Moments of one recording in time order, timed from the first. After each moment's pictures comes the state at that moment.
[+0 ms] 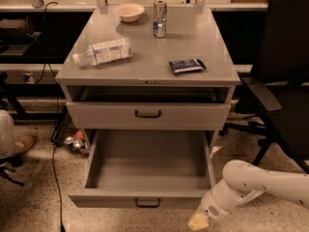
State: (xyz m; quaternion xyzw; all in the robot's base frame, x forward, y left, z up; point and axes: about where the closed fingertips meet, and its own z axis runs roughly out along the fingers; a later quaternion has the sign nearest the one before) arm 0.351 -0.142 0.428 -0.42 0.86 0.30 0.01
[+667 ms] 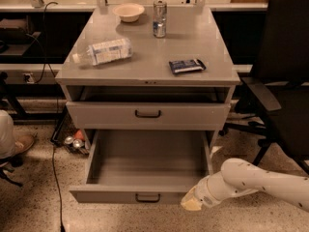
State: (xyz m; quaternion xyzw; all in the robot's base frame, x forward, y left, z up) arm 0.424 -0.126 0.427 -0.48 0.83 0.25 0.16
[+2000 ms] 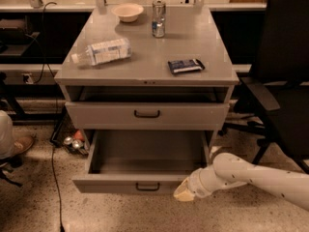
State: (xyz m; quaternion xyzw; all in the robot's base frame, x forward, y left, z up) arm 0.472 -0.107 0.404 -0.52 0.80 0.25 0.20
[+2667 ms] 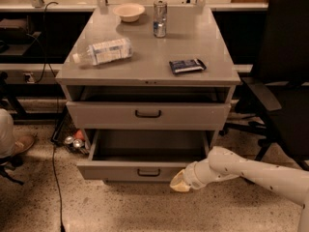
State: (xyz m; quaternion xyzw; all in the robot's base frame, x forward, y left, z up) arm 0.509 -0.095 0.391 -0.55 0.77 0.24 0.23
